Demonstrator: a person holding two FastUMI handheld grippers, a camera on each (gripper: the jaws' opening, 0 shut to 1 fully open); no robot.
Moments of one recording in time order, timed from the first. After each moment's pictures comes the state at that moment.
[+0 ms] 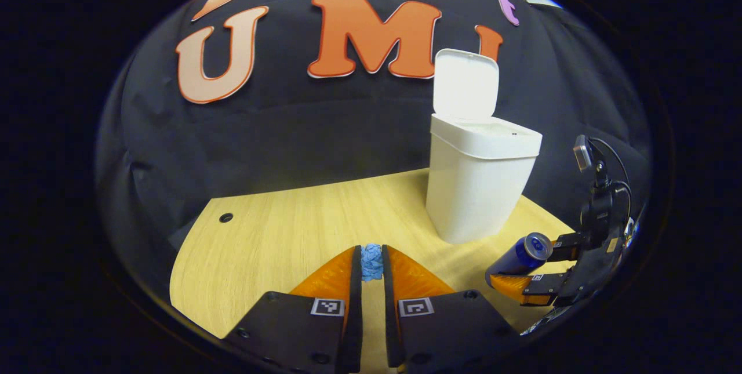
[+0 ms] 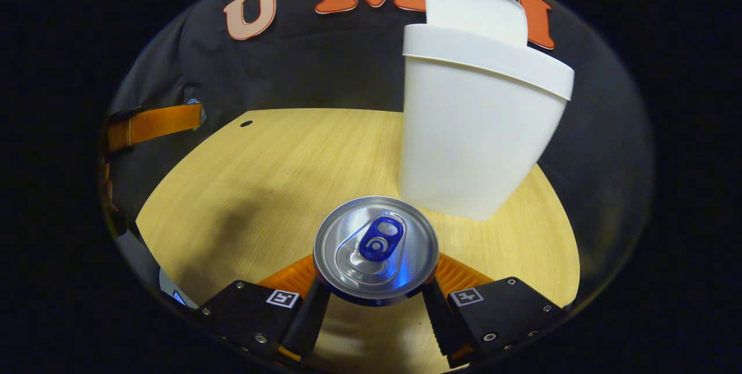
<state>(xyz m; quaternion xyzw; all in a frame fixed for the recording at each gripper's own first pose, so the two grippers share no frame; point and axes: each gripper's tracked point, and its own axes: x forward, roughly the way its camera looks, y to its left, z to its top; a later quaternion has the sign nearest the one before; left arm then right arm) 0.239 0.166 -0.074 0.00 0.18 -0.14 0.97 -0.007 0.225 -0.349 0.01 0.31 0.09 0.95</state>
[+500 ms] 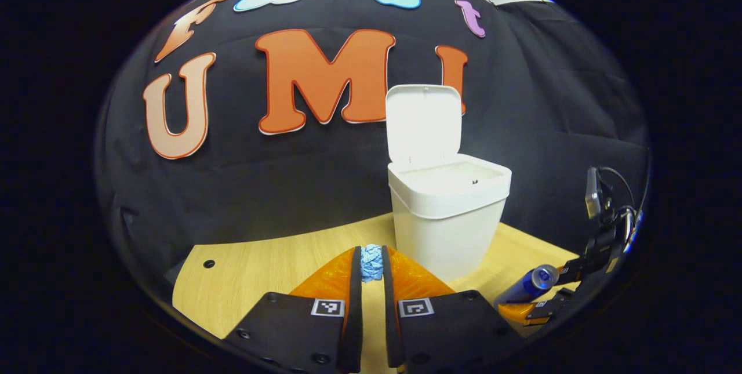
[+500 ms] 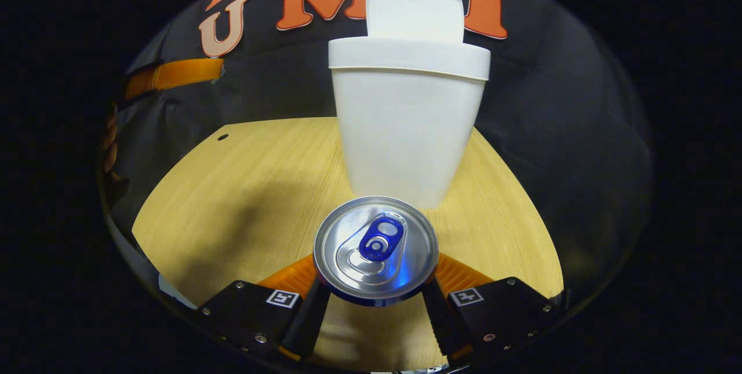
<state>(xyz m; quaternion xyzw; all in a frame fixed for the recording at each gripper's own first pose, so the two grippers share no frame) 0.280 0.122 -0.026 0.02 0.08 -0.17 0.98 -0.005 0.223 -0.349 0.03 0.30 0.04 0.95</state>
